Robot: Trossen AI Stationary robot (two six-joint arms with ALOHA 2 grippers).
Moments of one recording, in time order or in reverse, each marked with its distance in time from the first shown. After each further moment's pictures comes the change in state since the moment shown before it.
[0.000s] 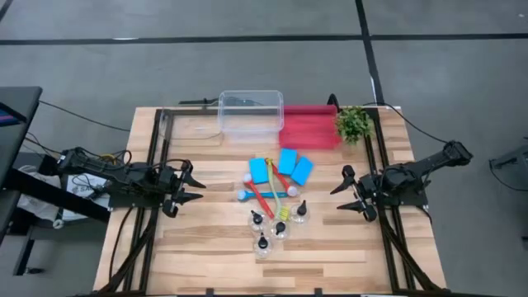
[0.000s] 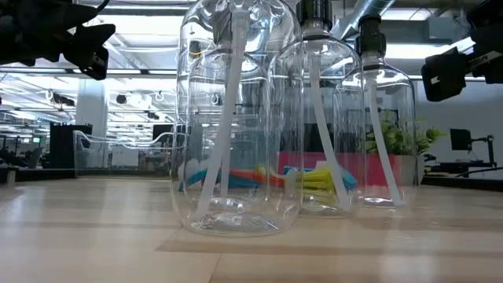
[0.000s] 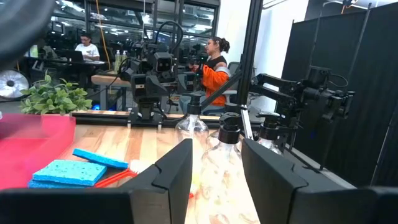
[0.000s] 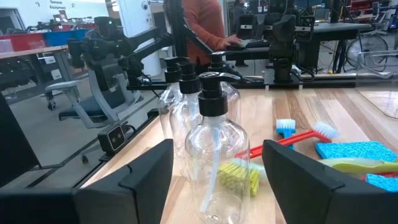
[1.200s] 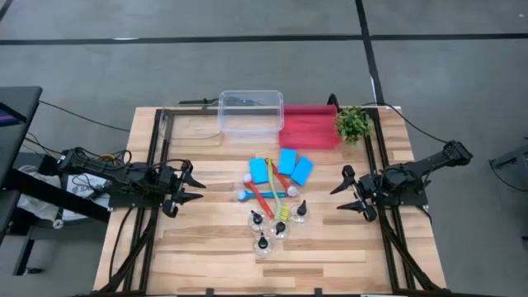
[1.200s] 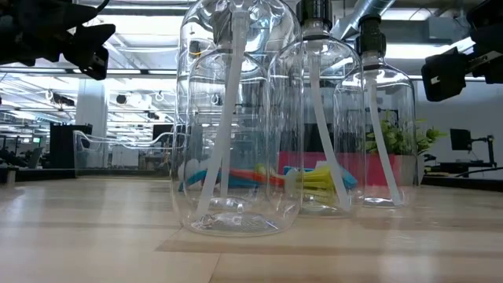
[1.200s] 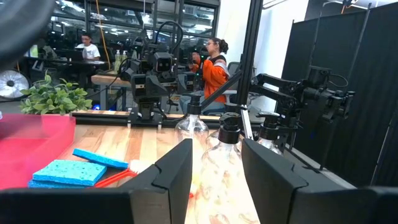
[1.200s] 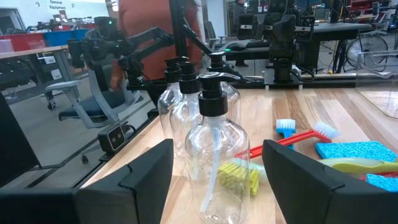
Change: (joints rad) left arm 0.000 0.000 0.000 0.000 0.000 0.000; right arm 0.000 0.000 0.000 0.000 0.000 0.000
